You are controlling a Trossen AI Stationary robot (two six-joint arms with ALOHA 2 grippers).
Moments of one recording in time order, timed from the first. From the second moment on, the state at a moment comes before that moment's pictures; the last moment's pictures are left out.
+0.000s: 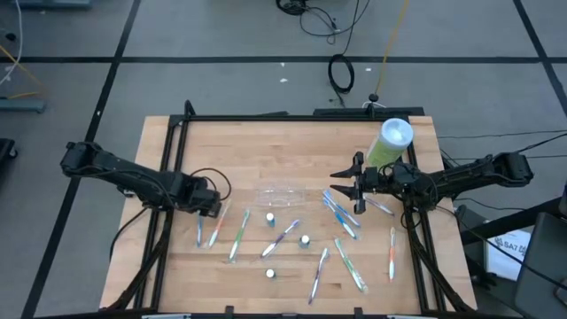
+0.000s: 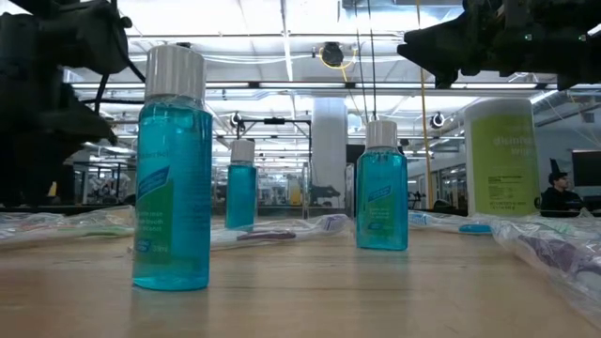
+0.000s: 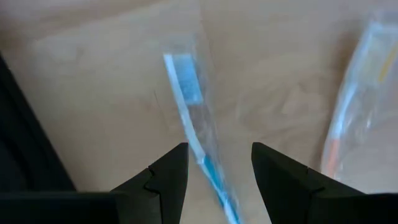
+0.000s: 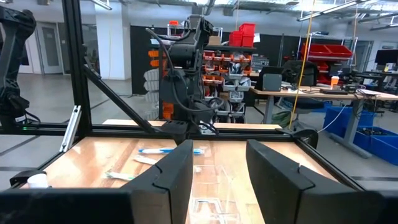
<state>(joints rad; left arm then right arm) -0.18 1.12 0.55 -0.99 0.01 -1.49 0.01 0.94 0.23 0.84 0.03 -0.04</state>
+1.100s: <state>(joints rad) -0.20 1.13 0.46 -0.80 -0.18 -1.43 0.01 0.94 0.23 0.86 0.03 -0.04</state>
